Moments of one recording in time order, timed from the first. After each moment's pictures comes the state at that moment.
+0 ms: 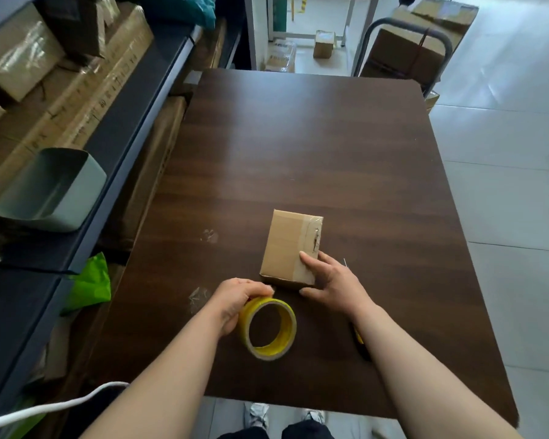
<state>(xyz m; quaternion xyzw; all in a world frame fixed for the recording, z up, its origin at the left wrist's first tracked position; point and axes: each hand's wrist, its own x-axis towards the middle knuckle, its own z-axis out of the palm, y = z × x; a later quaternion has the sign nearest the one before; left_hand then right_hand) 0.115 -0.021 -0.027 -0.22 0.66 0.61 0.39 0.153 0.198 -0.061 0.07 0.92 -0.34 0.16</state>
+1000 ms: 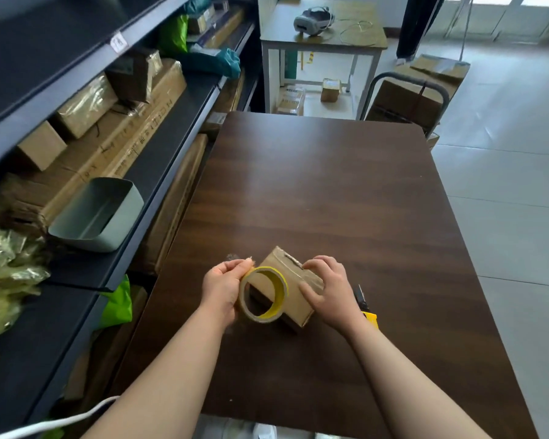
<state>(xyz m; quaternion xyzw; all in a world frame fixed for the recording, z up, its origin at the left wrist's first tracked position) 0.083 -0.058 0.016 -0.27 0.60 0.74 0.15 0.137 0.138 -0.020 0.06 0.91 -0.42 -0.02</state>
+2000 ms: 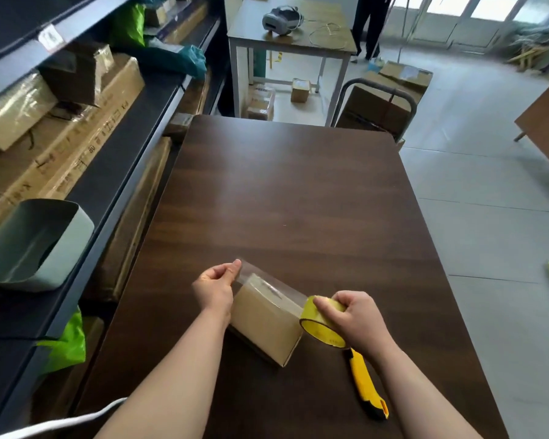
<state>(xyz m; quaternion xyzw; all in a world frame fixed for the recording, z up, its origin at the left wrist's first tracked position) 0.017 -0.011 -0.015 -0.29 0.67 0.68 0.06 0.133 0.192 0.011 0.21 0.90 -0.39 0.02</state>
